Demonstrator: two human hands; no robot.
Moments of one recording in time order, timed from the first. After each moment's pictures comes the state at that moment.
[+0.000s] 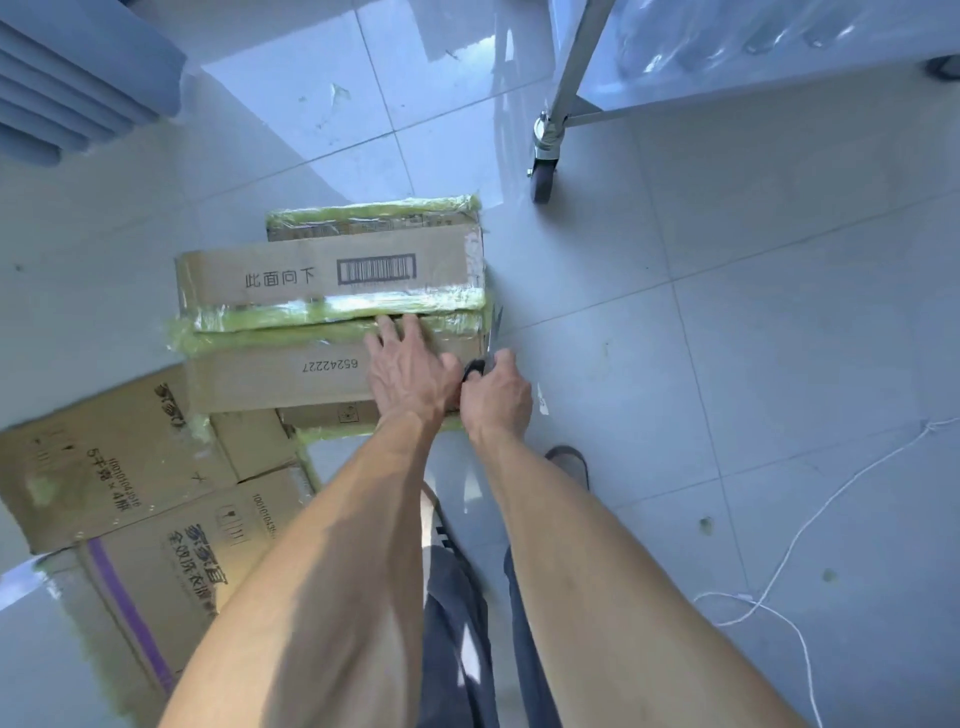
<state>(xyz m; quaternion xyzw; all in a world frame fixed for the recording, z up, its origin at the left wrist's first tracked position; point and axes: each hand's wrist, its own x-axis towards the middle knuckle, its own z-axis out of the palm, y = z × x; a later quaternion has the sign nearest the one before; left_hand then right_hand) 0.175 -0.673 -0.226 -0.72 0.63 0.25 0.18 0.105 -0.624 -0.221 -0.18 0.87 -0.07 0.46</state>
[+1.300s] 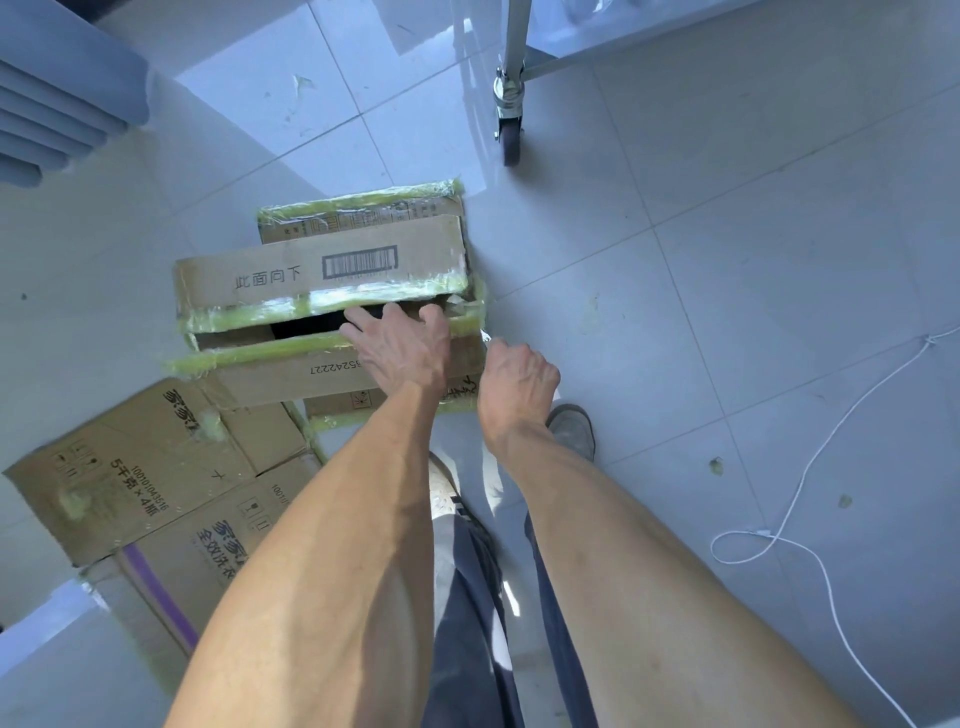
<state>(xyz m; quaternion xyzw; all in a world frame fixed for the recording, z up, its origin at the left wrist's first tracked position) 0.163 -0.653 -0.206 -0.79 0.56 0.21 0.12 0.093 -0.577 -0.189 -0.44 0.84 0.10 0.29</state>
